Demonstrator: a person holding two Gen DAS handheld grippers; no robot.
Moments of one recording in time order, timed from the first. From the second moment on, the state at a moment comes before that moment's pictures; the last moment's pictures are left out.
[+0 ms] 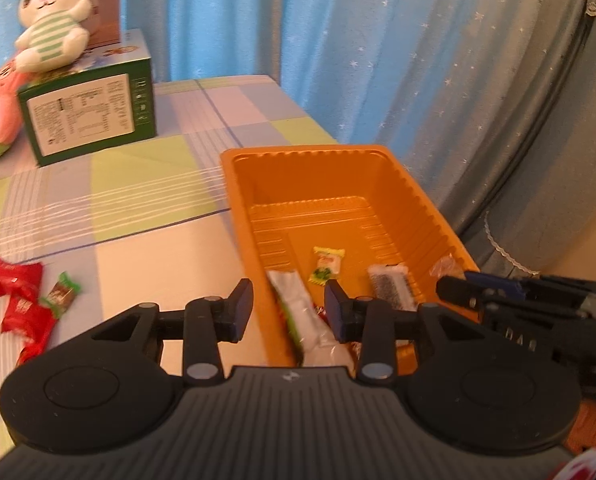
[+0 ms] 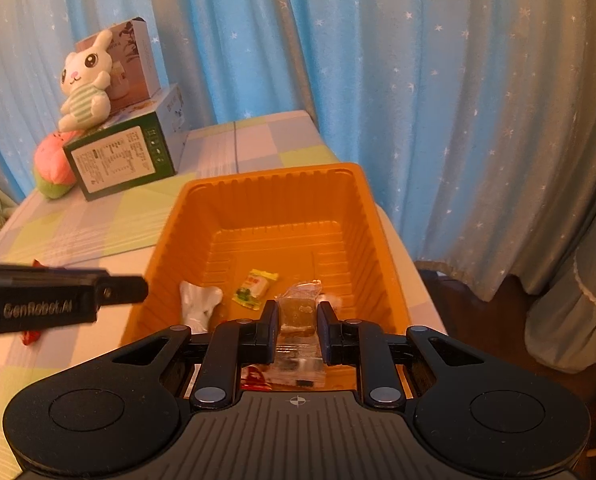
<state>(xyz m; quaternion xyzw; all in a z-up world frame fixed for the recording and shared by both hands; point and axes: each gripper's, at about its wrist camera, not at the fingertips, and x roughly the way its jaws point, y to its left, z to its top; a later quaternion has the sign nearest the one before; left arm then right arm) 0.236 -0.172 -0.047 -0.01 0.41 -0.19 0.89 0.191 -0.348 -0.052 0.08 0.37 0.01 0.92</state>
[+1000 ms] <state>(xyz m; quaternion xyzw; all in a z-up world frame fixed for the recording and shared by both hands) 0.115 -0.067 -0.013 -0.02 0.40 -0.10 0.91 0.102 -0.302 -0.007 0.14 0.35 0.05 0.92</state>
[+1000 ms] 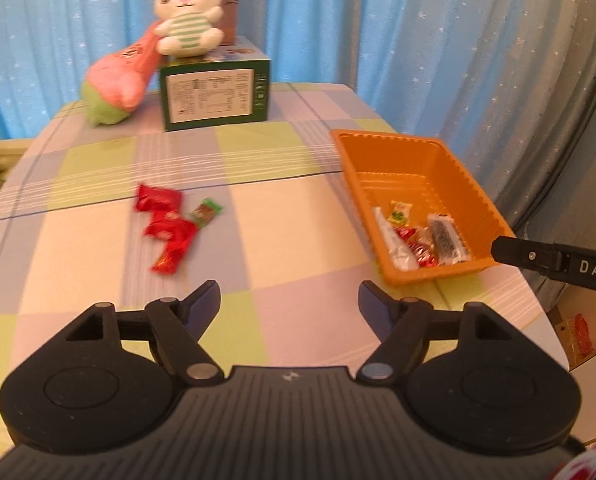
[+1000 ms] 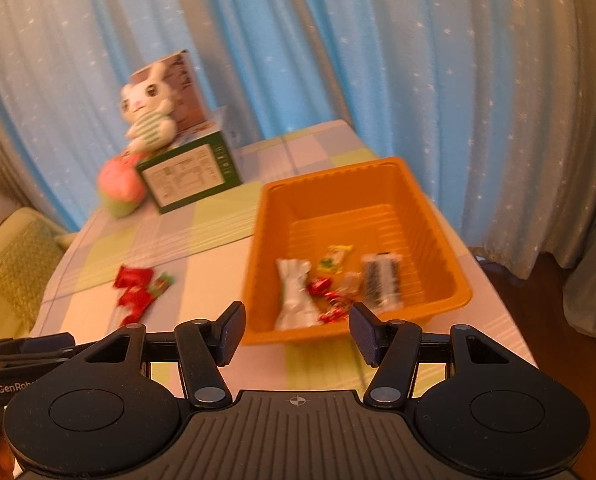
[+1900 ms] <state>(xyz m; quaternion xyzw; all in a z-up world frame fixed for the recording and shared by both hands) 0.061 0.014 0.009 -0.04 0.38 -0.03 0.92 0.076 -0.217 0.011 0.10 0.35 0.11 0.92</state>
